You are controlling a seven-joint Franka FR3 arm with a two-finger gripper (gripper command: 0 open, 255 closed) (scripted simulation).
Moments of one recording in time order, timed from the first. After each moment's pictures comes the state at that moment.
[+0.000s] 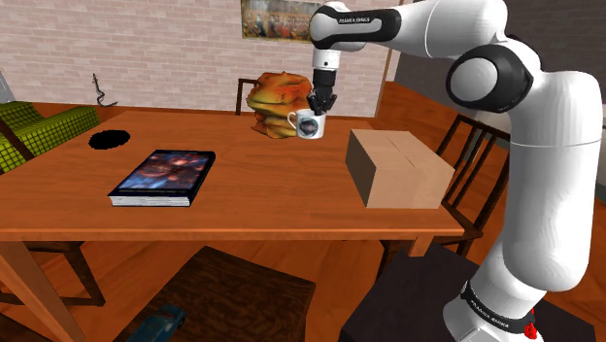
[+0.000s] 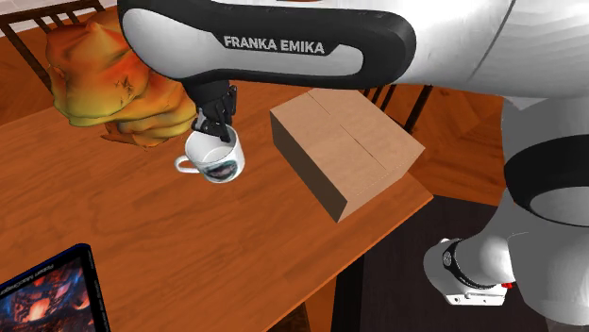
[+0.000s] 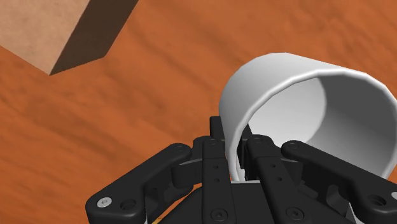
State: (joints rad) arm -0.05 0.37 -0.14 -1.28 0.11 1.58 -0.08
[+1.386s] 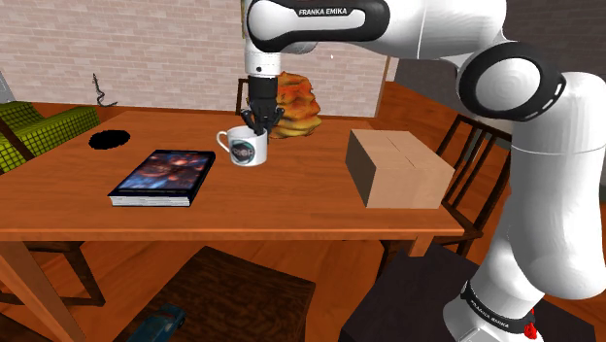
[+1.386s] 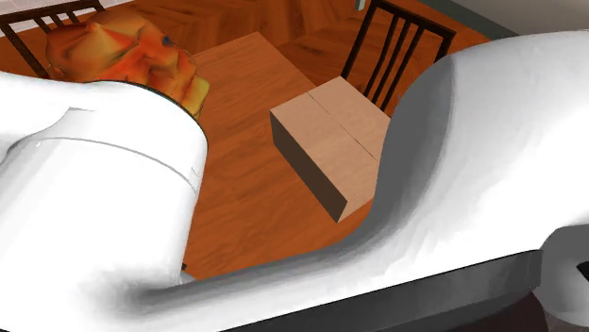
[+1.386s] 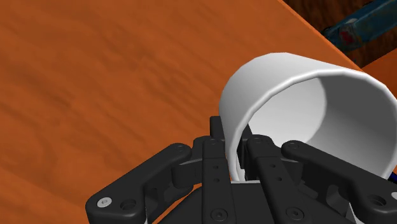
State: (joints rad) arm 0.25 0.36 0.01 -1.30 0.08 1.62 0.36
